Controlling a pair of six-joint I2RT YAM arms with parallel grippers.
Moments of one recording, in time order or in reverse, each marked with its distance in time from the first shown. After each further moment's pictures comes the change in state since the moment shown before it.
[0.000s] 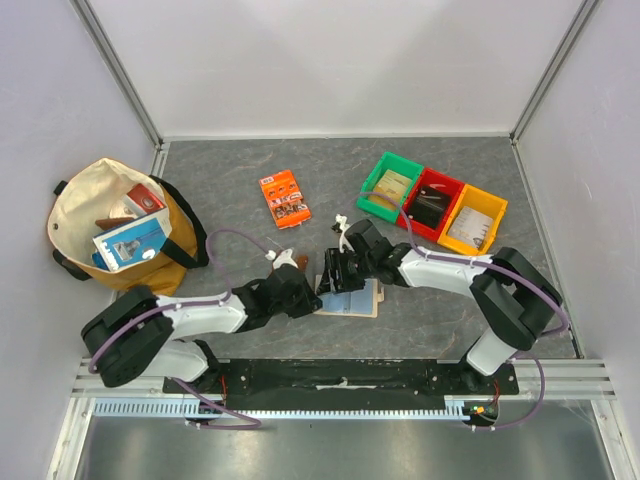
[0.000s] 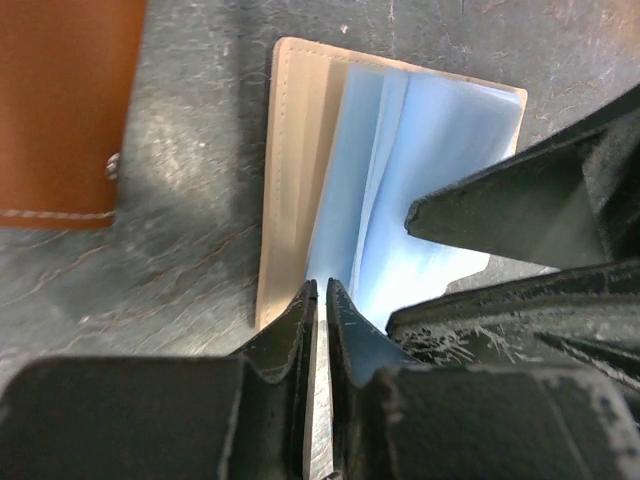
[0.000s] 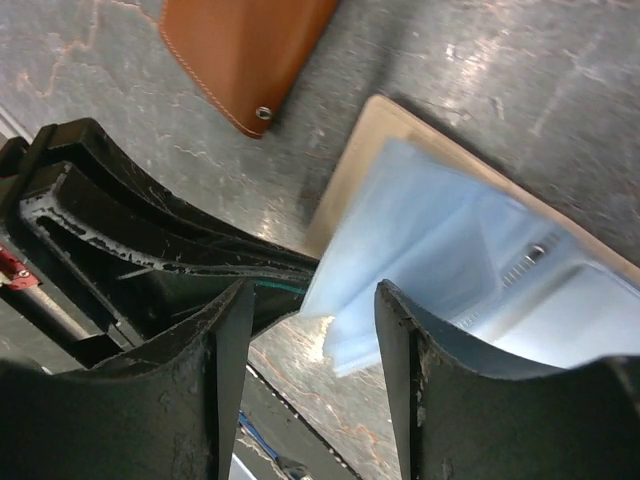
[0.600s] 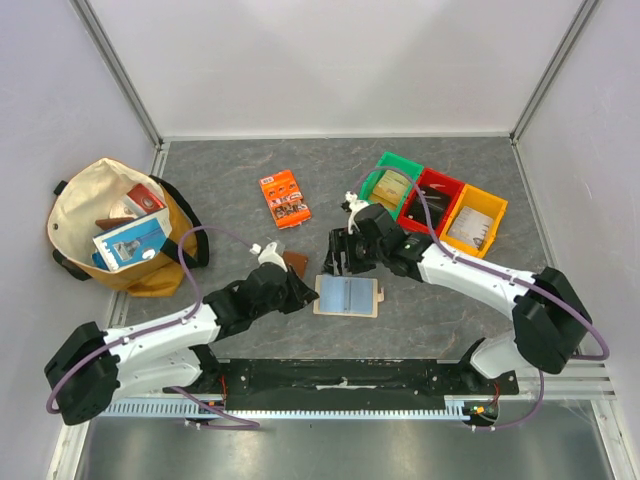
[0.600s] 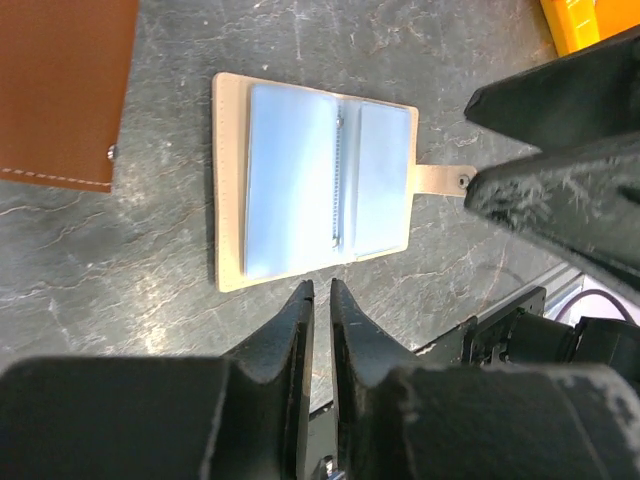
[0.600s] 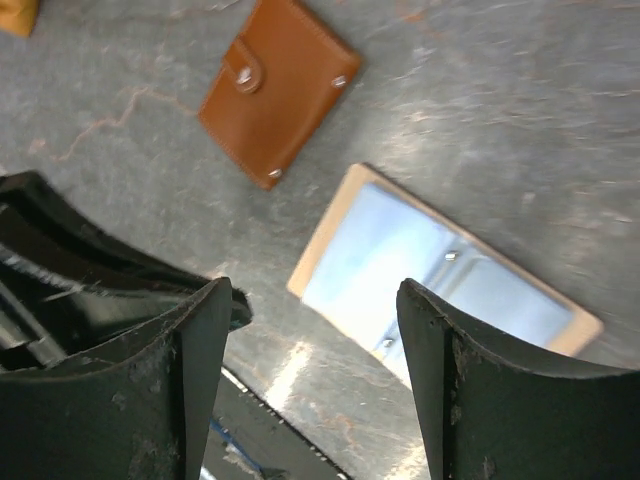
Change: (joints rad) left arm 0.000 -0.365 -0.023 -0.204 -0.064 0.004; right arm 0.005 -0.148 0.110 -0.156 0.158 -0.089
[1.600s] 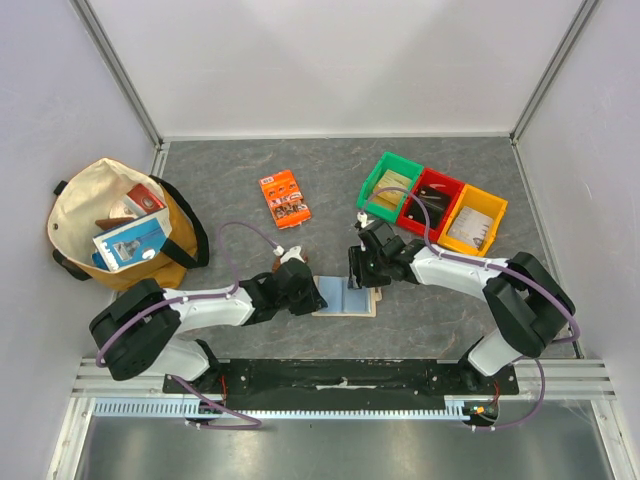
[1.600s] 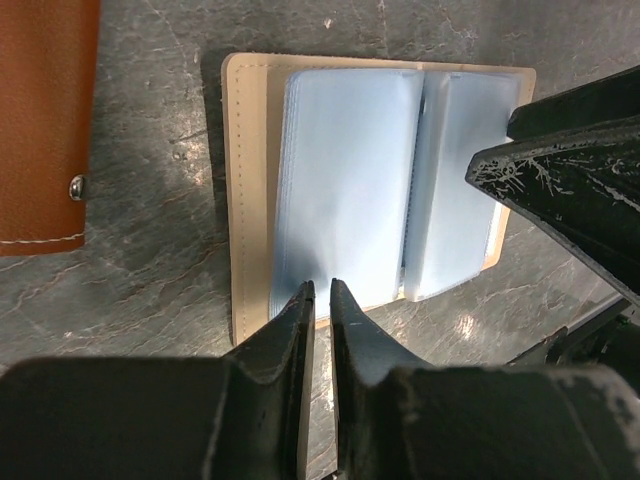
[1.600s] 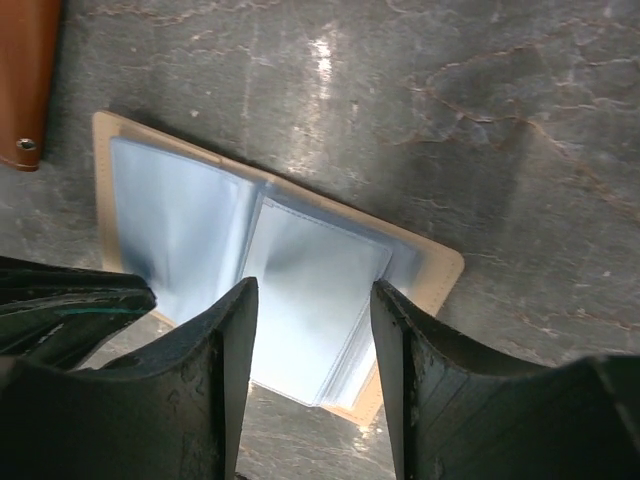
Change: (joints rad) left arm 0.000 0.385 0.097 0.090 0.078 0.060; right arm -0.067 0.092 -0.126 -0.040 0.119 -0.030
